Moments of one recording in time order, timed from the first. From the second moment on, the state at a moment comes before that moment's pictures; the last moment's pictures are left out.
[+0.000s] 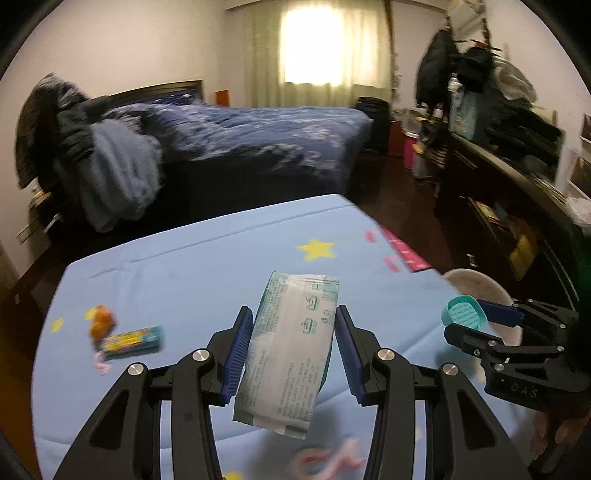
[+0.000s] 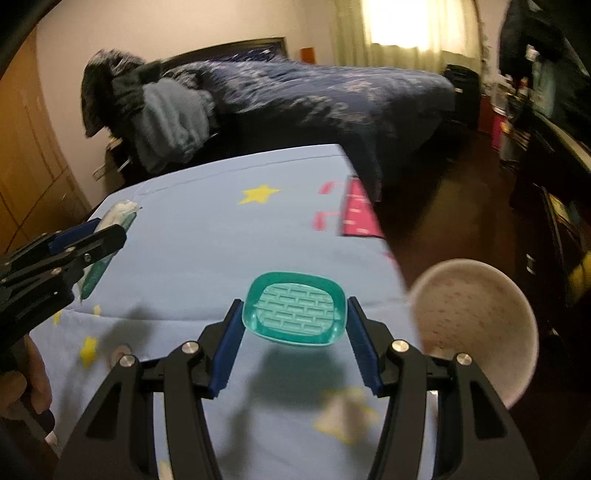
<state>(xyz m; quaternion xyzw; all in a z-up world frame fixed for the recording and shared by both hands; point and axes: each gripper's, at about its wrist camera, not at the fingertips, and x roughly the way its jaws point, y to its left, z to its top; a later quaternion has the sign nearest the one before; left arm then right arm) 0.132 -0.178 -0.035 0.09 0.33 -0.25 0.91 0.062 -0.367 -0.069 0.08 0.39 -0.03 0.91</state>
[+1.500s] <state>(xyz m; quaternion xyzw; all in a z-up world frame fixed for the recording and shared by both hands) 0.118 -0.364 -0.025 0.12 0.31 -0.39 0.86 -0.003 -0.531 -0.091 0.13 0.35 -0.18 0.91</state>
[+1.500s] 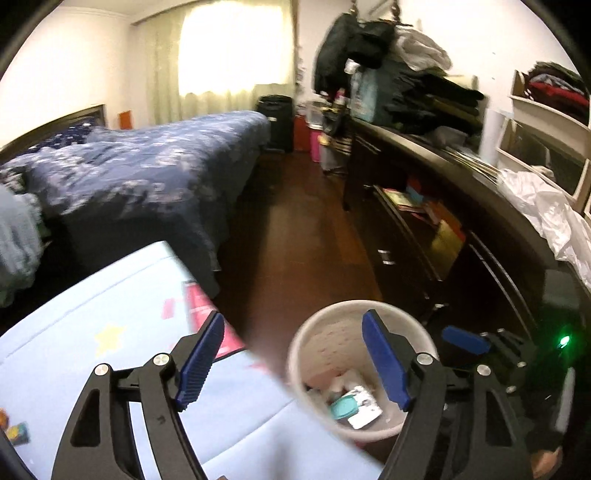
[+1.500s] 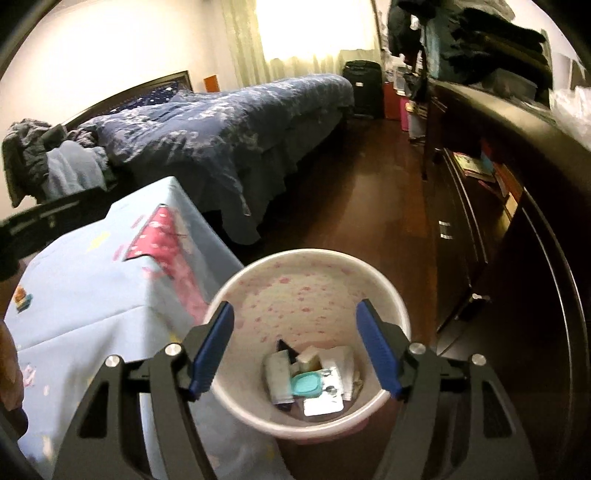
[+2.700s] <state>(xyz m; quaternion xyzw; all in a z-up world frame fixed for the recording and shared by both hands) 0.261 -0.019 -0.081 0.03 0.40 -0.02 0.92 0.097 -0.223 -0.044 -0.01 0.39 0.11 0.92</state>
